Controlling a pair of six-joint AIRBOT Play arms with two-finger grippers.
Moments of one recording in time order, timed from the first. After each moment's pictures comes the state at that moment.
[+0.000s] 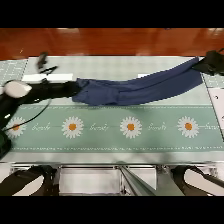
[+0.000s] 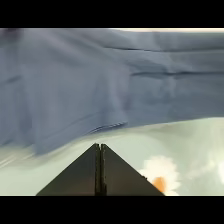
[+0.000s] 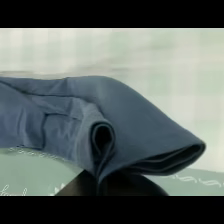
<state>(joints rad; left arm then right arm) -0.24 -1.15 0.91 0.75 -0.73 -1.29 -0.37 -1.22 1.42 -0.92 1.39 1.31</state>
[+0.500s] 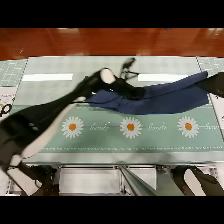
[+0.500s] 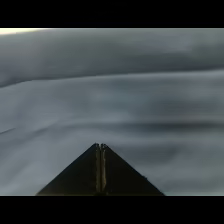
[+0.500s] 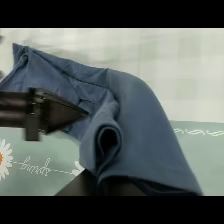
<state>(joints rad) -0.71 -1.87 1.65 0.75 -0.87 -1.41 -0.37 -0.80 1.16 -0.89 1.45 1.36</state>
